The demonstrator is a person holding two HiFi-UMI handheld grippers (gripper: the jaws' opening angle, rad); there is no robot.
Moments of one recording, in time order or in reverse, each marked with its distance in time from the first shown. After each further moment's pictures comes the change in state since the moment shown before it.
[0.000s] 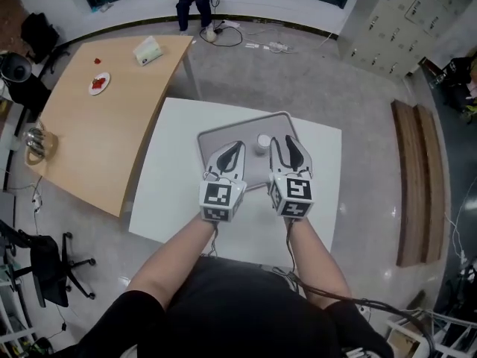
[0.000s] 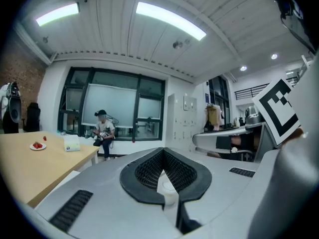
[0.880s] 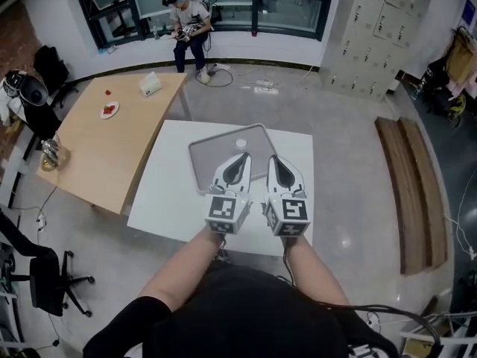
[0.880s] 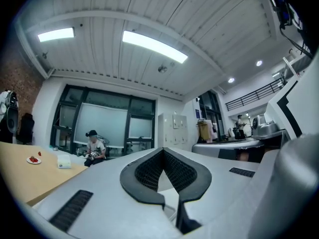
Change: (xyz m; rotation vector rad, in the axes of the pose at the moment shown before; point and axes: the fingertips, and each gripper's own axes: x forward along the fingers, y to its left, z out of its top) left arm -0.118 -0.178 0.092 0.081 -0.231 -0.053; right arm -0.224 -0.011 0.063 0.003 -0.227 0.019
